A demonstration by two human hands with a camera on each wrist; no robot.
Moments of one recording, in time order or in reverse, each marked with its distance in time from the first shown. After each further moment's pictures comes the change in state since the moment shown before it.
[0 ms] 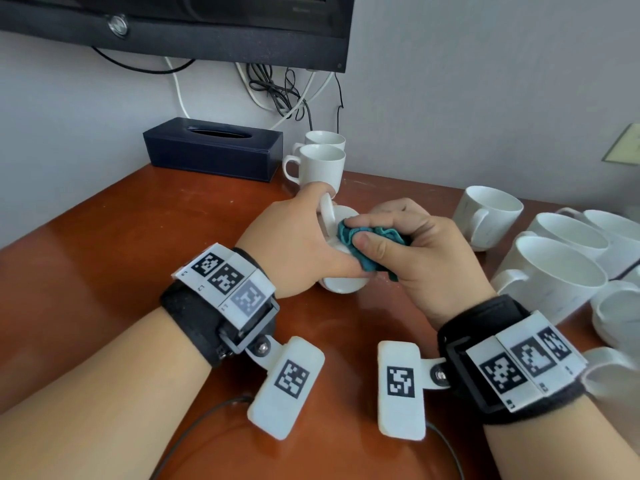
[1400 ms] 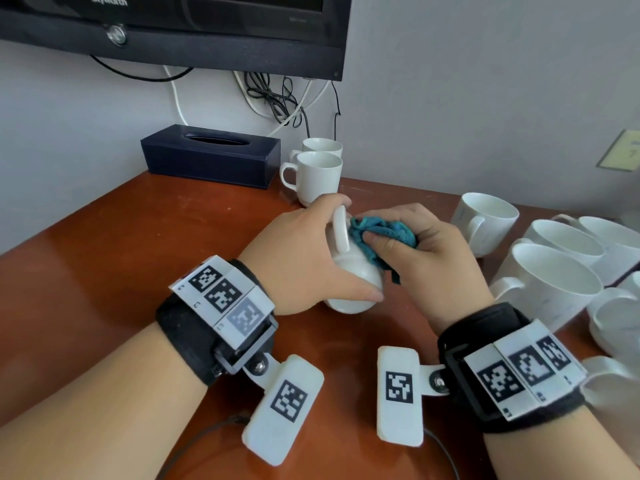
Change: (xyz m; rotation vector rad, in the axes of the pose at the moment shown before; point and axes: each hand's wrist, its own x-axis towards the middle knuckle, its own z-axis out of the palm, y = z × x) left_hand -0.008 0.010 0.001 -0.020 -0.066 0.067; right_hand 0.002 -0.002 -0.003 -0.109 0.119 0.016
